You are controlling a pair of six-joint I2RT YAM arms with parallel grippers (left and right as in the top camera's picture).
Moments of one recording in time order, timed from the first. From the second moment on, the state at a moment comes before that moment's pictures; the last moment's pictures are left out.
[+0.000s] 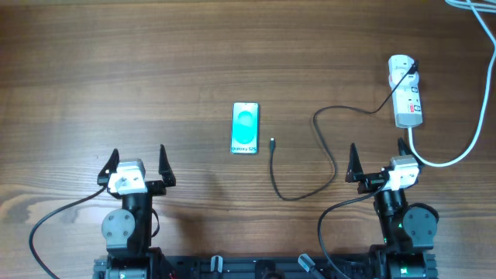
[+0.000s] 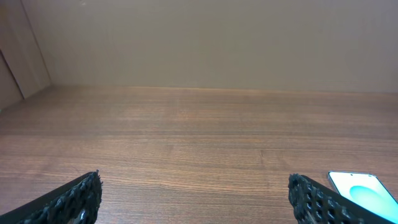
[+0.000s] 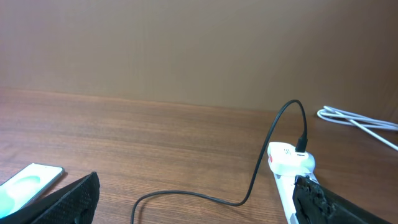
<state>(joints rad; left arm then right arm) 0.03 0.01 0.01 -0.07 -0.05 0.00 0.00 0.02 0.01 0.00 -0.10 -0.06</state>
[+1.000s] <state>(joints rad) 0.03 0.01 0.01 0.27 0.40 -0.54 0.00 0.02 0.01 0.00 -0.10 -0.06</state>
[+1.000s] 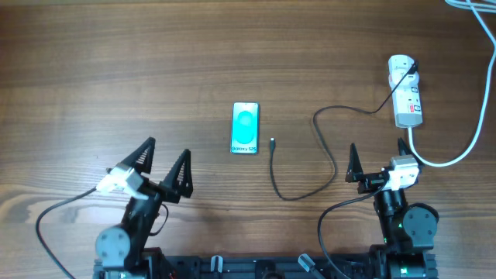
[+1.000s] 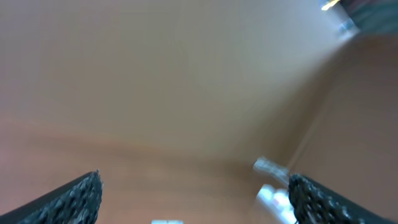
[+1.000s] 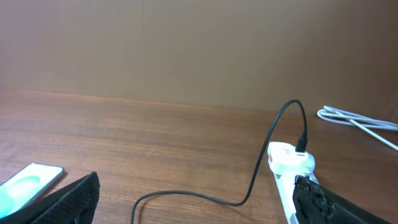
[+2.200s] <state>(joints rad) -0.05 1.36 1.54 -1.26 0.57 -0.36 0.00 0.02 0.01 0.00 -0.09 -0.05</state>
